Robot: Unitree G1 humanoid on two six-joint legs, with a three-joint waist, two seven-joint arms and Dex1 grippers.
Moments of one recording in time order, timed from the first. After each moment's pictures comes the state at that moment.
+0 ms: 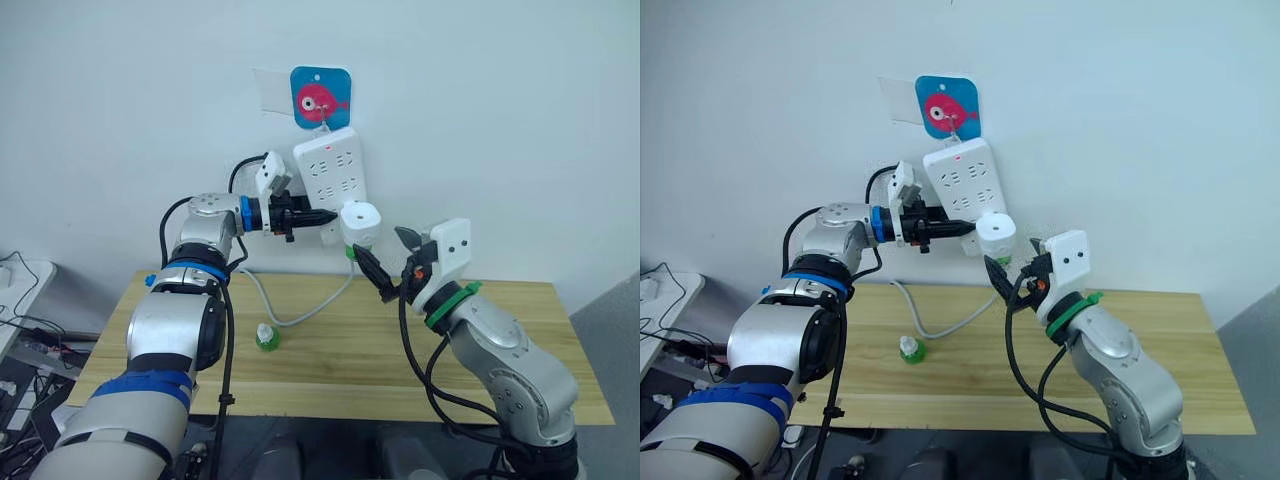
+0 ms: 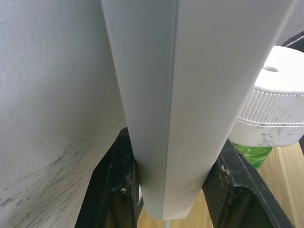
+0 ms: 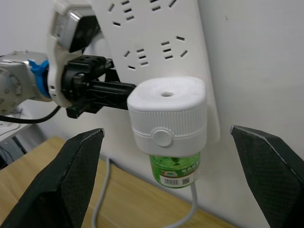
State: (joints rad) left arm -1.16 0.38 0.07 1.19 -0.12 -0.06 -1.36; right arm -0.22 -0.17 0.13 -0.70 0.41 0.82 0.08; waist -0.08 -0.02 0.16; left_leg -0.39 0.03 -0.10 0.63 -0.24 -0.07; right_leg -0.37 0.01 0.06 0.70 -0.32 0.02
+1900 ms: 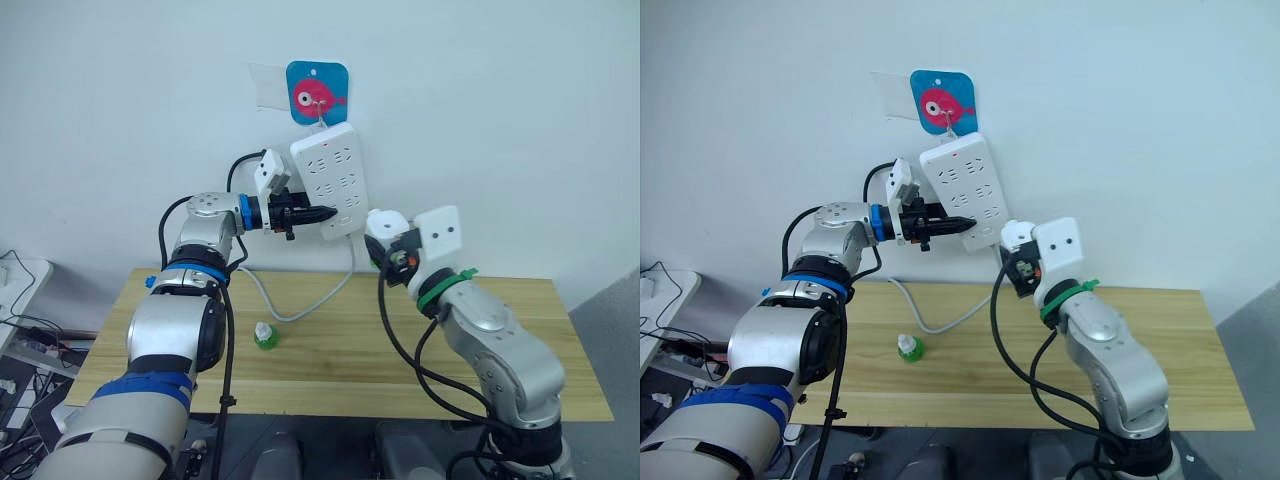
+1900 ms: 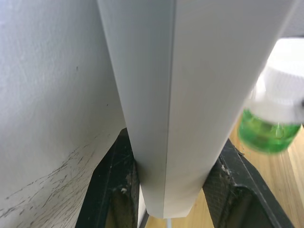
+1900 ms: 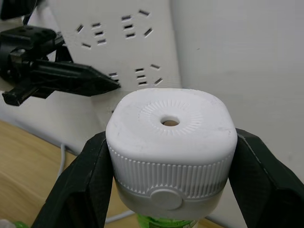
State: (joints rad) left arm -1.14 0.38 0.08 1.18 -0.12 -0.10 -1.33; right arm -0.30 -0.14 0.12 -0.72 0.23 0.95 0.08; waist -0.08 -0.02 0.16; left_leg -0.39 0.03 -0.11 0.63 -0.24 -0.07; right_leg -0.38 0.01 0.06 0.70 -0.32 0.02
